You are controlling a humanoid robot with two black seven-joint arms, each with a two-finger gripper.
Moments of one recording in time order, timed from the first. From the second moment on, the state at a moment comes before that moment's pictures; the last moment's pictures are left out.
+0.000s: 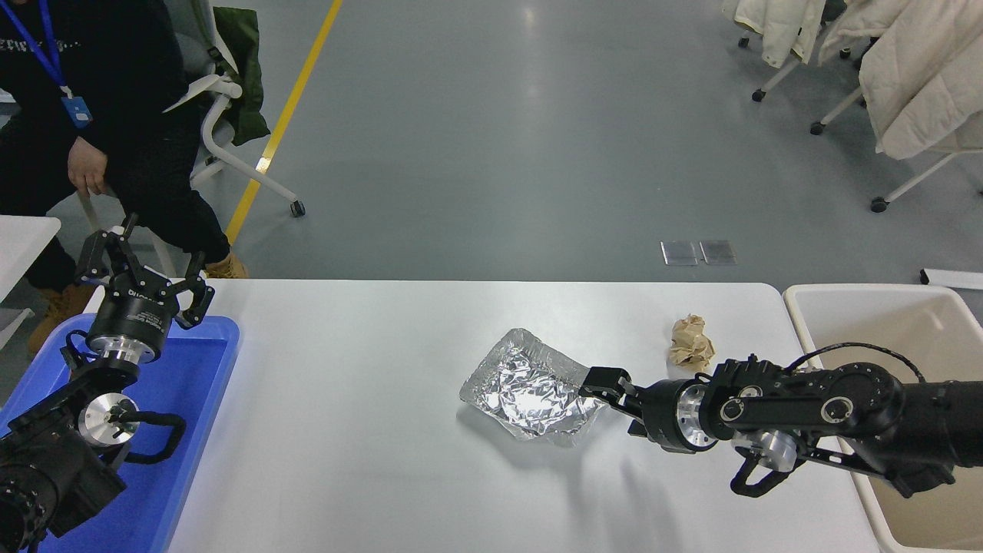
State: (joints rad) left arm -0.64 0.37 -0.67 -0.24 -0.07 -0.64 -0.64; right arm 1.15 -0.37 -0.45 1.25 -0.28 -0.20 -0.07
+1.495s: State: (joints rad) left arm -0.64 0.37 -0.67 -0.24 -0.07 -0.64 -0.64; right arm 1.07 -0.16 -0.44 0.99 -0.32 -0.17 -0.13
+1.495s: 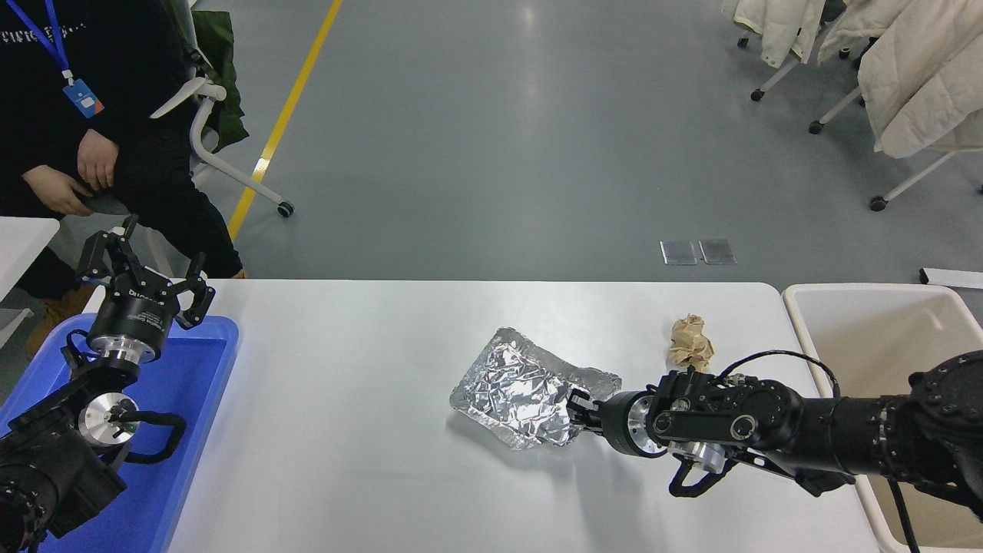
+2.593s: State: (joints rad) left arm -0.64 0.37 -0.67 -0.24 -0.07 -0.64 -0.64; right arm 1.58 -0.94 -0.49 1.46 -0.36 0.28 -0.25
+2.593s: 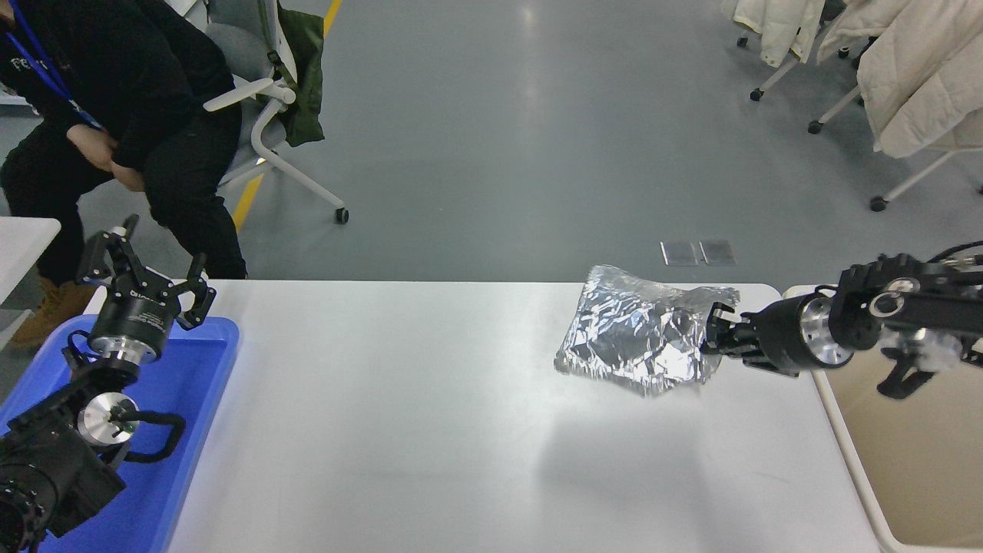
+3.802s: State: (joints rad) left arm -0.64 0.37 -0.67 -0.24 -0.07 -0.64 -0.64; right arm 1.19 -1.04 -0.19 0.87 -0.41 0.25 -0.28
